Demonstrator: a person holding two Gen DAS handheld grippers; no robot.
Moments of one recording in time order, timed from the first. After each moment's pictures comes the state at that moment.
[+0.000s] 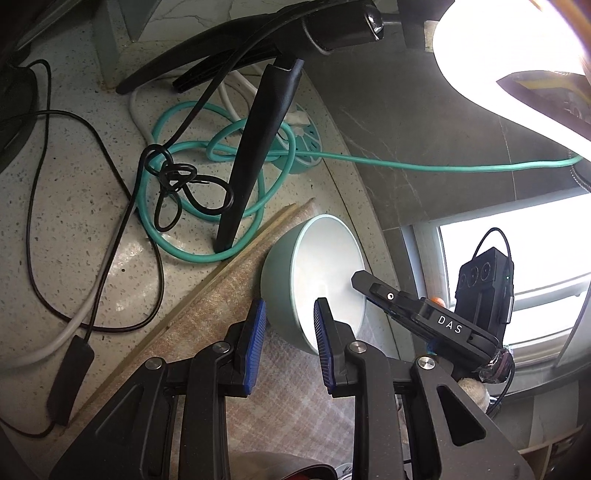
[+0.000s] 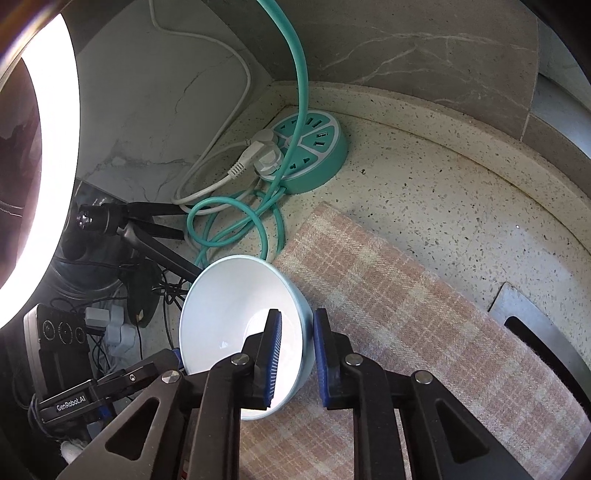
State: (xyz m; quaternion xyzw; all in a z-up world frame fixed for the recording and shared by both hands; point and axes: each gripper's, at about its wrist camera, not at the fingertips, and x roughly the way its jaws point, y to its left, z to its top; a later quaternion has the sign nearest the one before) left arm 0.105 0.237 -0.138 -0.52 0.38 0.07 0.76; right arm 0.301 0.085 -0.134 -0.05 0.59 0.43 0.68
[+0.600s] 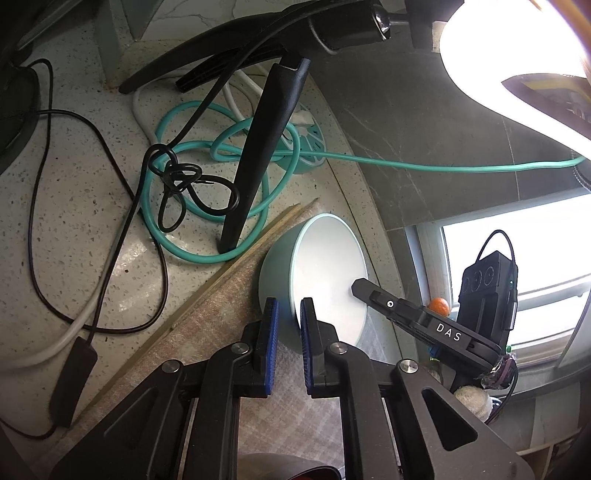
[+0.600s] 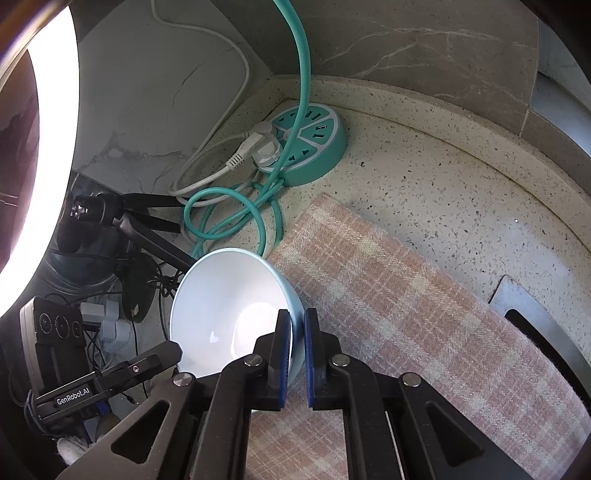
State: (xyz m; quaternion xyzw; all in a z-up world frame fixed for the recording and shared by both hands) left arm 0.105 0.239 -0.138 -0.52 0.39 0.07 0.76; right arm 0.295 0.087 -0.137 -0.06 0.59 0.43 0.68
